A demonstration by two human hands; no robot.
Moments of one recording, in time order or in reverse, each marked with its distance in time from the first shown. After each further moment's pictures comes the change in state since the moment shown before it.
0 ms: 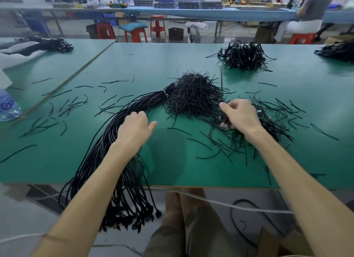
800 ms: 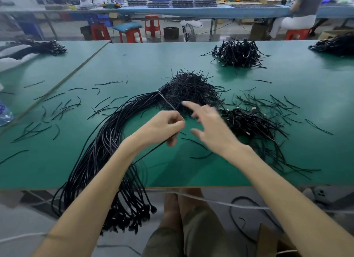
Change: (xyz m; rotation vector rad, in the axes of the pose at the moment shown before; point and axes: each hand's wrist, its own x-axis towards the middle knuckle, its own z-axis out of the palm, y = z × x) left_hand -0.022 0.062 -0.007 -0.725 -0.381 0.358; right_hand -0.031 0.007 0.039 -0.373 -0.191 -0.558
